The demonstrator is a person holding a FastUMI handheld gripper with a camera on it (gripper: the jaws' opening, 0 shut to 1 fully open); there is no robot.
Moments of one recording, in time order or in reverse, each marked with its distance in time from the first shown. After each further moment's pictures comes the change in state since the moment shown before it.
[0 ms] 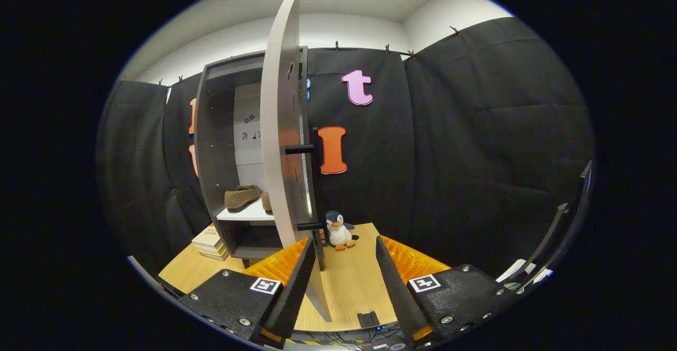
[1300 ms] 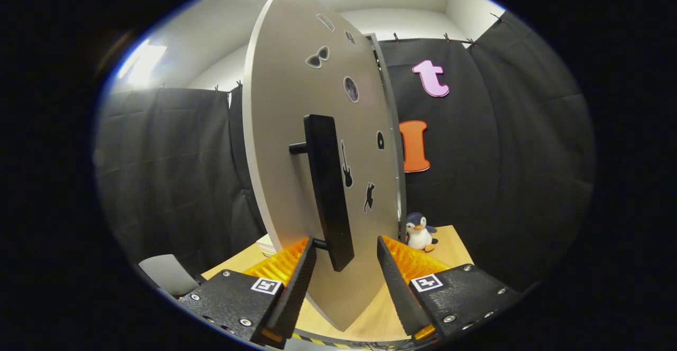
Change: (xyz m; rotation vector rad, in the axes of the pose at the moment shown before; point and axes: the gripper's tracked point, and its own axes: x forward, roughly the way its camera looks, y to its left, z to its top) arm 0.034 0.139 -0.004 0.025 0.008 0.419
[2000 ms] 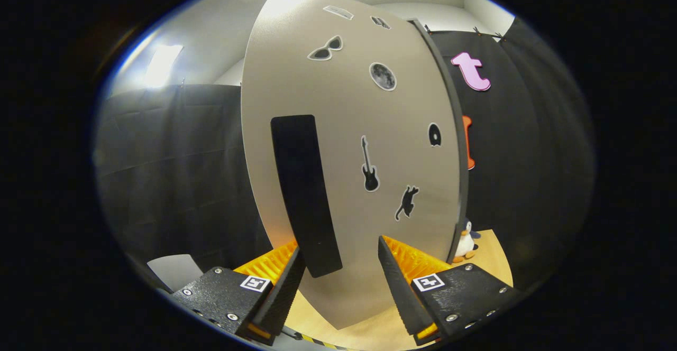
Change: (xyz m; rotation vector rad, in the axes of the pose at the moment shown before) arm 0.081 0.082 -0.003 -0.021 0.006 0.166
